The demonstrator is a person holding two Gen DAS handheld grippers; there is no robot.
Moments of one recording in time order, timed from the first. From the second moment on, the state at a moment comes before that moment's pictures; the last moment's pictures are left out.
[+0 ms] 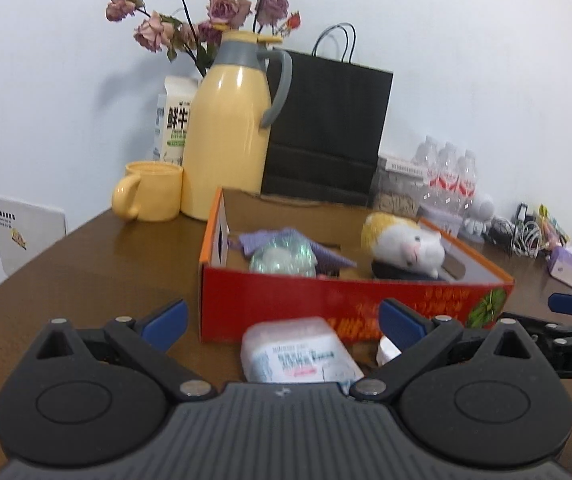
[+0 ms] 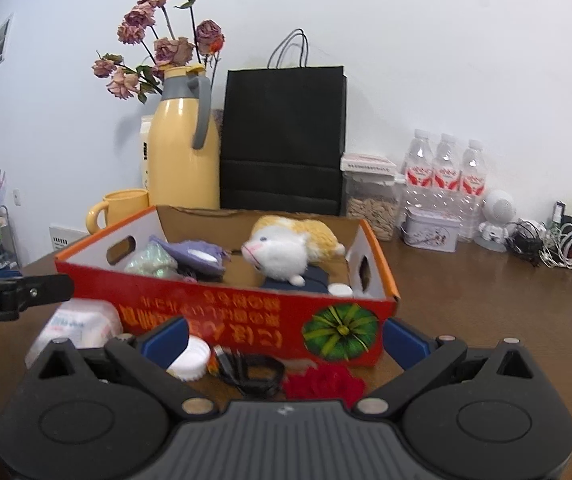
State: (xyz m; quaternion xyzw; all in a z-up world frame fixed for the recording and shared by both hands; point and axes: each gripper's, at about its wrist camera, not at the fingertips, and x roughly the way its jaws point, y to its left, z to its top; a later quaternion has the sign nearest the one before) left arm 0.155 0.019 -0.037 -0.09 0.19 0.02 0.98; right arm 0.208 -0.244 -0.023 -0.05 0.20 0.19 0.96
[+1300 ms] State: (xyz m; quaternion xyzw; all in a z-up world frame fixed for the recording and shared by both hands) left arm 0.159 0.010 -0.058 -0.08 0.25 0.02 0.96; right arm 0.189 -0.268 -0.055 -0.05 0.25 0.20 0.95
